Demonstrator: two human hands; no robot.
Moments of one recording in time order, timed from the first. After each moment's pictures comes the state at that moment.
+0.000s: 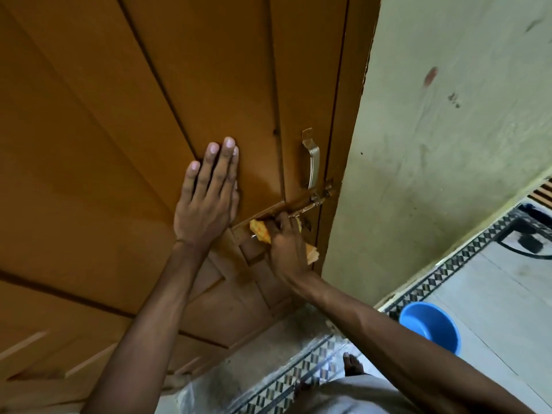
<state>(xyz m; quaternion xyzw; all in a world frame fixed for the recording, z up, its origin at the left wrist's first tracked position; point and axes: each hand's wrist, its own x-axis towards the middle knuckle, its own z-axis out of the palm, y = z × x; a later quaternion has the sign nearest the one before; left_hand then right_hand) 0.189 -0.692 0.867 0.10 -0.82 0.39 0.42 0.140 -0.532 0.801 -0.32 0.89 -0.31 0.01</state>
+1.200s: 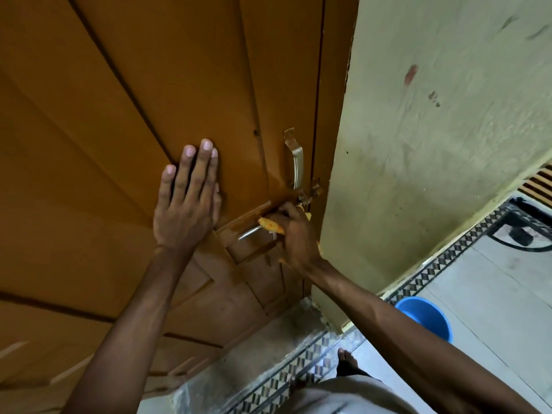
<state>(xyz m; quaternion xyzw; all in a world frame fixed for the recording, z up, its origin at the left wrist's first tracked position) 0.183 -0.692 0.859 0.10 -0.80 0.40 0.44 0.083 -0.508 0.766 -0.40 0.83 -0.40 -0.02</state>
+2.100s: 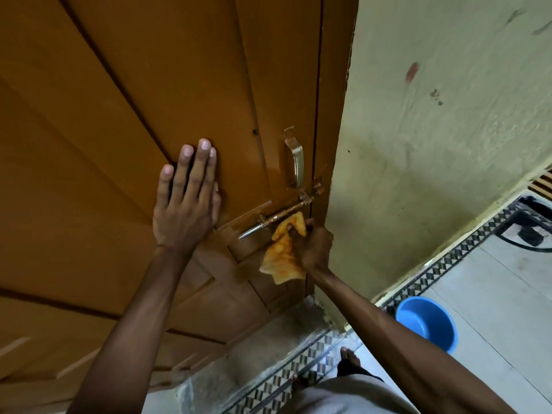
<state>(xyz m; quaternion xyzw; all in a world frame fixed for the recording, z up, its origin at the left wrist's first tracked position) 0.183 -0.691 0.857 0.10 -0.80 0.40 0.44 0.079 -0.492 0.738 -0.10 0.83 -0.54 0.06</state>
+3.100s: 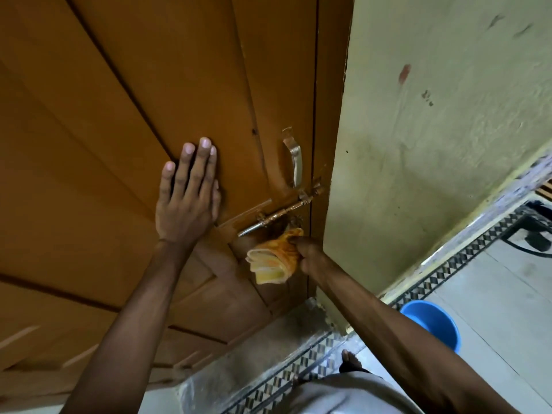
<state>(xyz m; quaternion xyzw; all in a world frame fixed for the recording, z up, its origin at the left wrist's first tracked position) 0.186 -0.683 0.867 0.14 -0.82 0.36 0.41 0.080 -0.493 0.747 0.14 0.58 -0.67 0.44</state>
